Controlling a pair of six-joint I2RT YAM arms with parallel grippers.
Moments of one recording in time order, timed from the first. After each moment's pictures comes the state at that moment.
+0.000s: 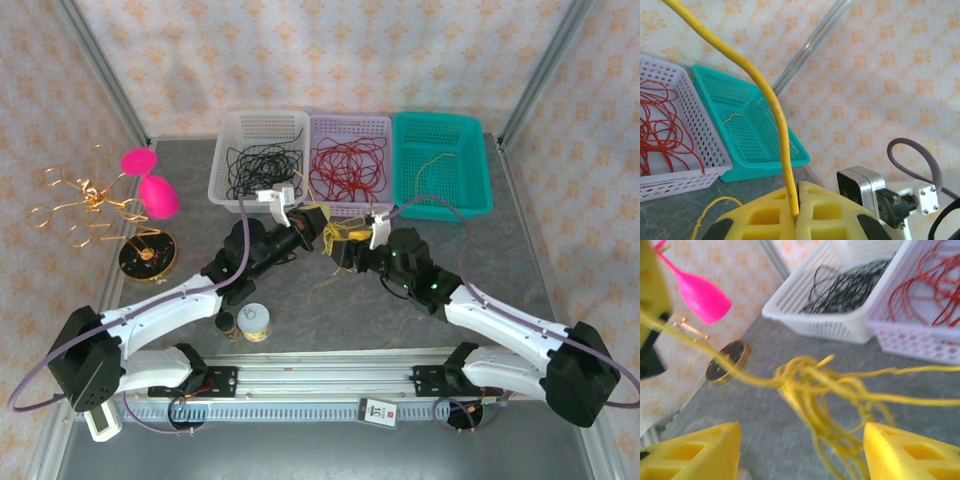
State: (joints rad) left arm -0.73 1.19 0.72 0.50 0.01 -0.69; right arm 0.75 1.08 0.61 0.18 -0.06 0.49
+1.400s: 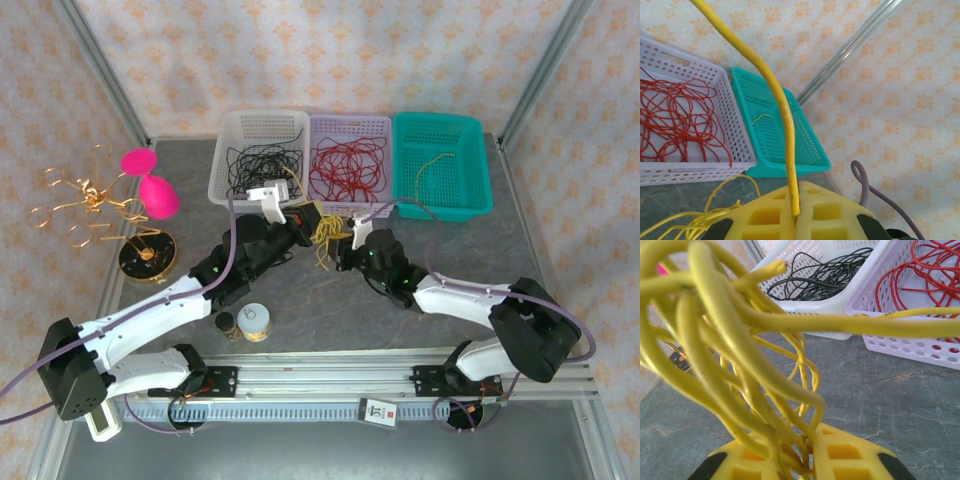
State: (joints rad) left arm -0.78 1.12 0.84 0.21 -0.17 -0.71; right arm 0.75 1.38 0.57 0.48 -0.03 0.44
